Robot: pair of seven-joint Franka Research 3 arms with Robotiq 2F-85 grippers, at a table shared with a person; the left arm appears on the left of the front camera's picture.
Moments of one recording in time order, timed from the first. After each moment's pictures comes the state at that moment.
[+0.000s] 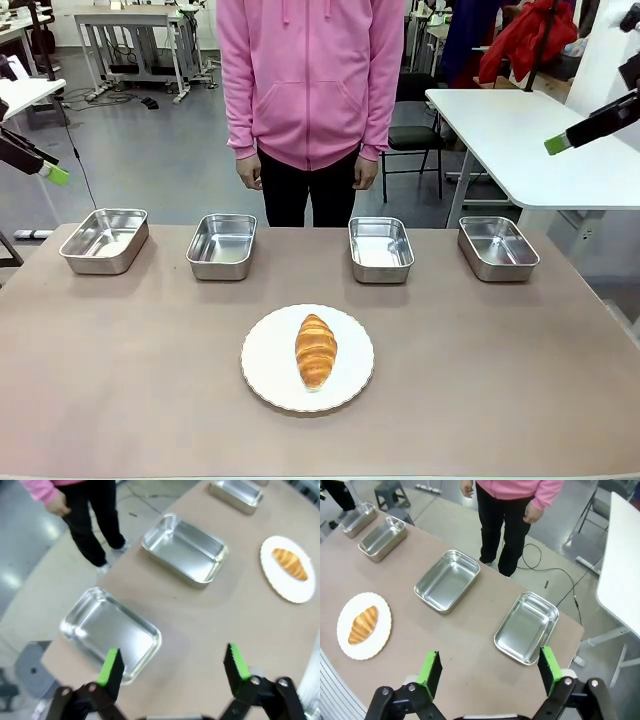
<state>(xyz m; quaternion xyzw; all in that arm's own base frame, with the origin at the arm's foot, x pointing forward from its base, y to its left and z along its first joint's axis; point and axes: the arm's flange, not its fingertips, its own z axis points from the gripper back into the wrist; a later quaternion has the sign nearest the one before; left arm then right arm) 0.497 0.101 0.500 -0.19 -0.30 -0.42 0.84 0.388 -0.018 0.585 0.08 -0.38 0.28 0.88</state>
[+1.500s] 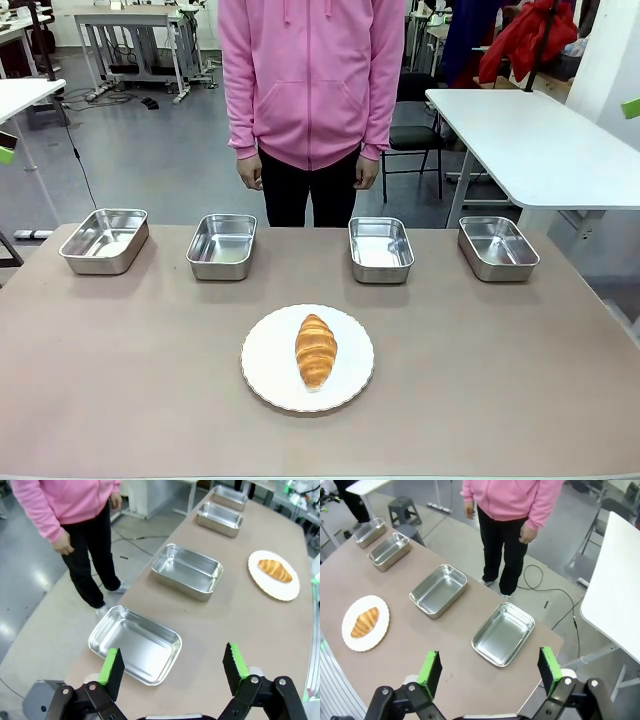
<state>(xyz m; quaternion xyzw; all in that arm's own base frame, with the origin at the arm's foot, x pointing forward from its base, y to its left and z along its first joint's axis) 0.510 0.204 0.508 -0.26 -0.39 -0.45 0.76 0.393 -0.127 0.621 0.13 -0.42 0.30 0.85</state>
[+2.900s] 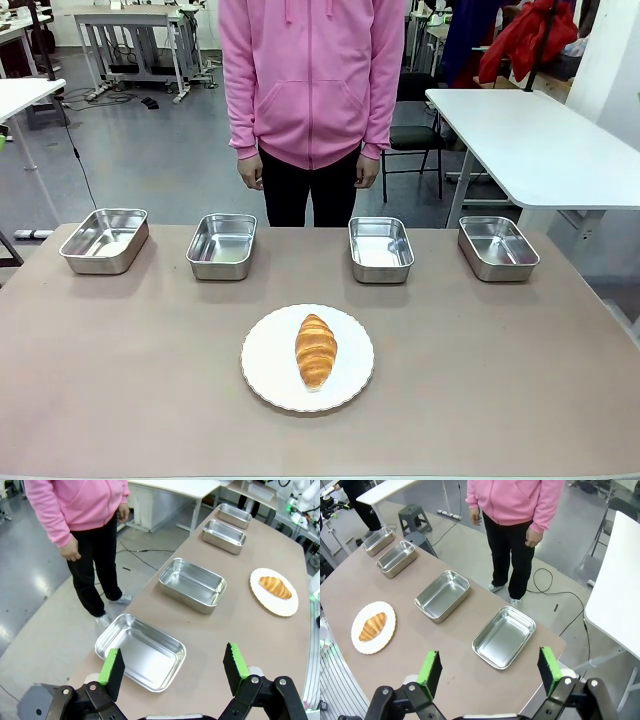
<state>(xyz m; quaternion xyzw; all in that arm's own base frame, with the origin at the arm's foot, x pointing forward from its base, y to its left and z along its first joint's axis) 0.518 0.218 0.512 -0.29 -0.41 -0.42 0.76 0.410 -0.158 0.624 0.17 -0.42 0.29 0.84</state>
